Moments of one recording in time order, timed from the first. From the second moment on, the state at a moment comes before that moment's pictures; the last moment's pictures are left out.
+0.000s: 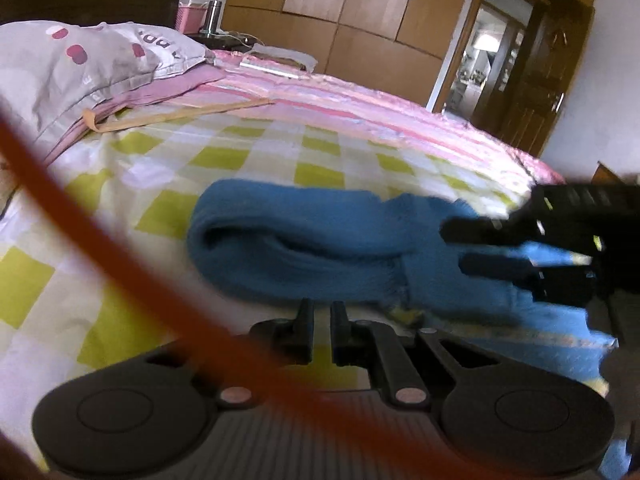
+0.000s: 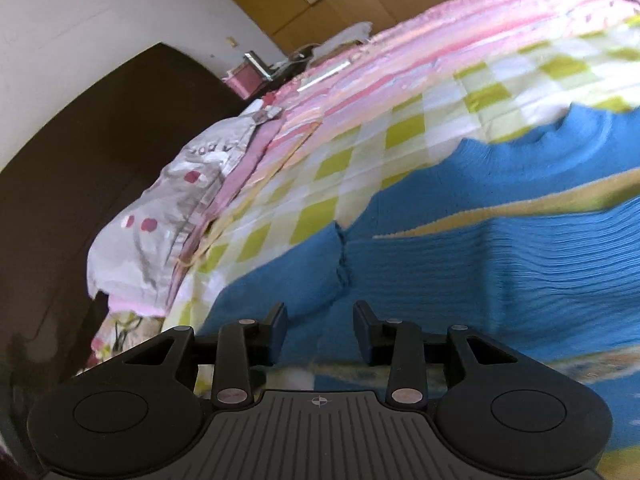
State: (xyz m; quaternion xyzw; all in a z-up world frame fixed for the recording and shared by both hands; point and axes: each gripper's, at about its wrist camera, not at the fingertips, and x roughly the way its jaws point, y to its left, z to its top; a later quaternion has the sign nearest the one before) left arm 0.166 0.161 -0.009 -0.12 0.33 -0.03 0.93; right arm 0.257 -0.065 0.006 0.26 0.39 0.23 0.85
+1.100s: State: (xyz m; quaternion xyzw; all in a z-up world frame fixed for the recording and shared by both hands) left arm 0.163 0.174 -0.009 -0.12 0.34 -0.06 0.93; right arm 0.295 -0.019 -0.015 0.32 0.41 0.15 0.84
